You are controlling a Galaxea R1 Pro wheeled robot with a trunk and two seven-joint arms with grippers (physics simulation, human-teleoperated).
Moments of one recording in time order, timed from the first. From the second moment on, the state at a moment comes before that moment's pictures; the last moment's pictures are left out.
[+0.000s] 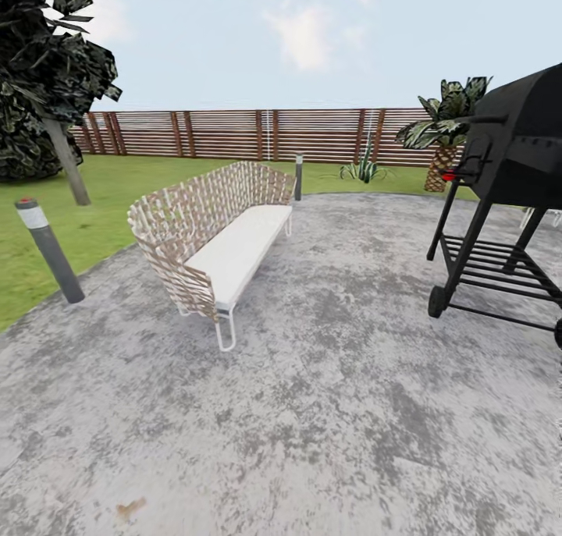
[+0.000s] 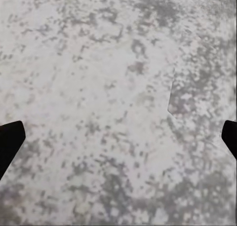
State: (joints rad) left arm -0.22 0.07 0.09 -0.29 0.04 -0.25 0.01; right arm -0.03 -0.05 -0.03 -0.54 0.00 -0.26 0.00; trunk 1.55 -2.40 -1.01
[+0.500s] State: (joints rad) left arm -0.22 0.07 0.09 -0.29 0.04 -0.25 0.01; right arm -0.03 -0.05 -0.03 -0.54 0.00 -0.26 0.00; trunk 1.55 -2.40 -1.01
